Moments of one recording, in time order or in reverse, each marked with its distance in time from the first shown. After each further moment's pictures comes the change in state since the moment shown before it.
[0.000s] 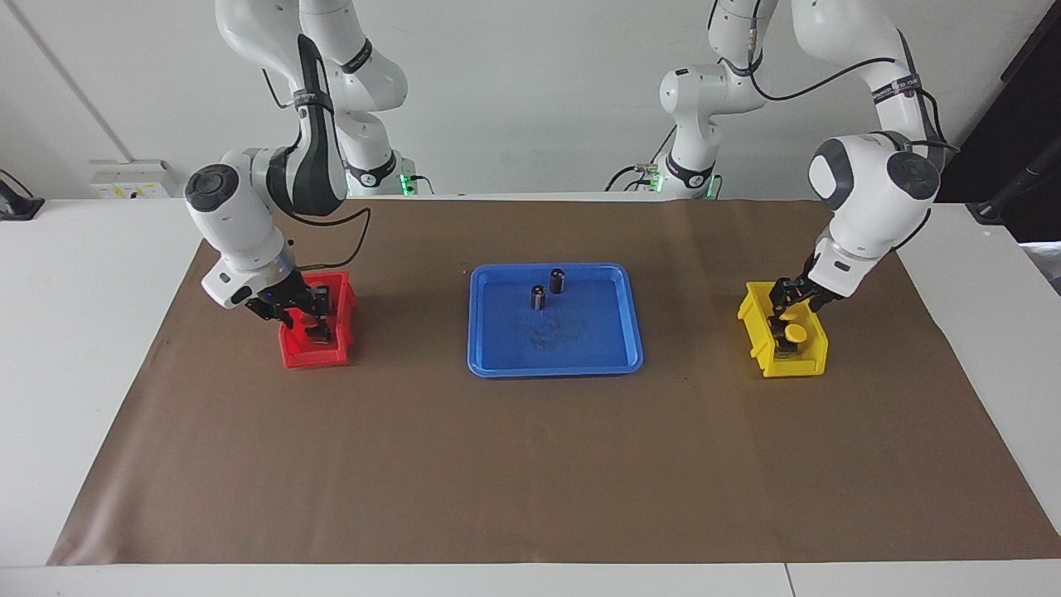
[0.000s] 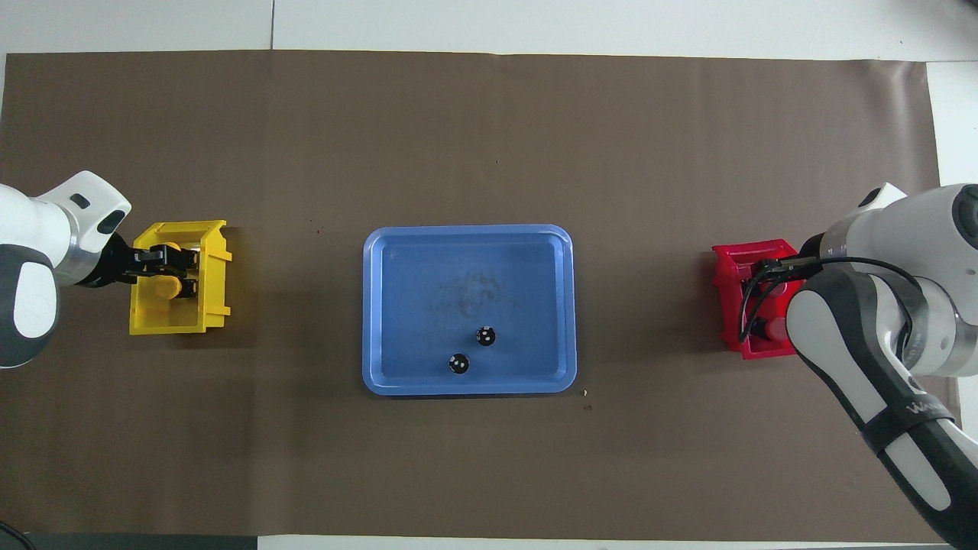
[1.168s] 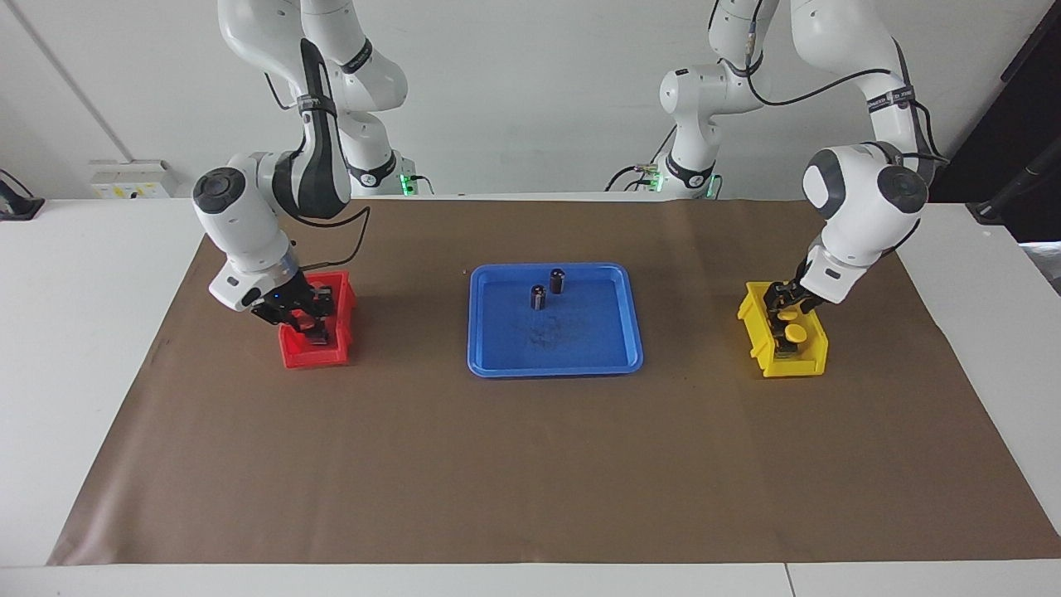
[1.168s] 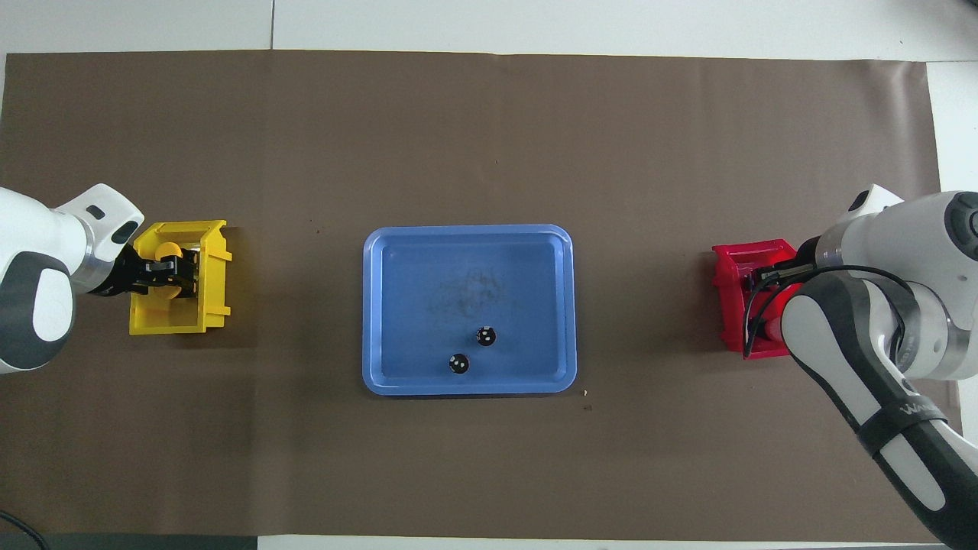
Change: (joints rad) left arm 0.002 0.018 0.001 -0.033 0.000 0.013 0.000; right arm 0.000 0.002 0.001 0.017 0.000 -0.018 -0.116
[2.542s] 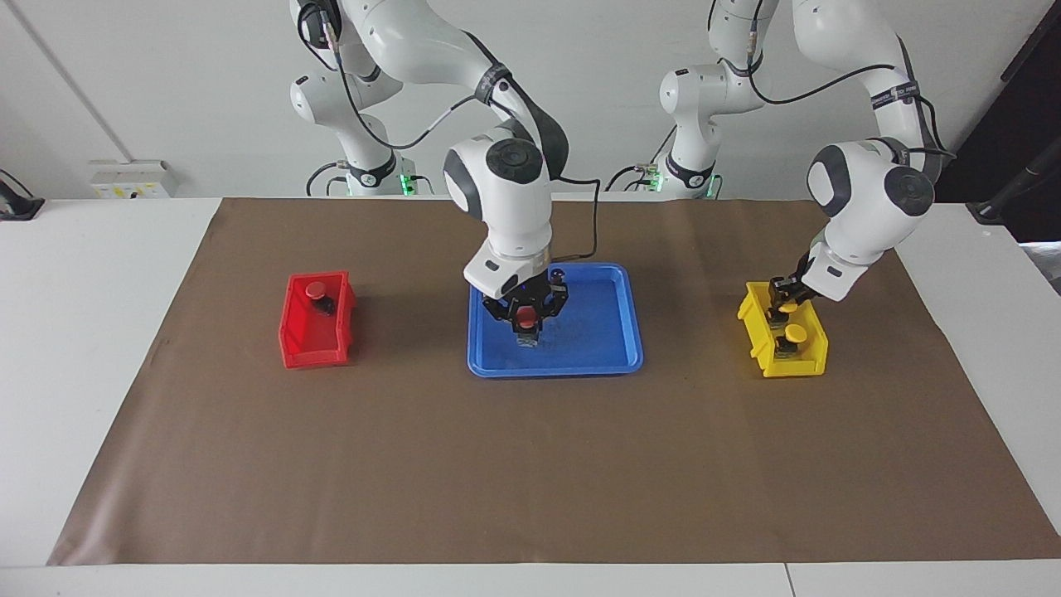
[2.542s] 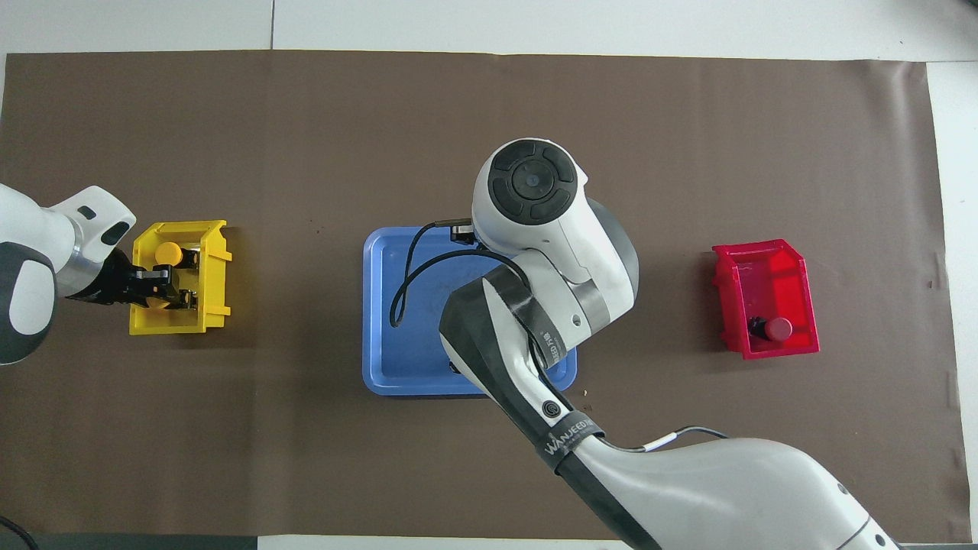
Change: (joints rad) left arm 0.003 -0.012 0.005 0.104 0.000 -0.235 0.000; right arm 0.613 0.402 0.012 0.624 0.023 -0.123 0.806
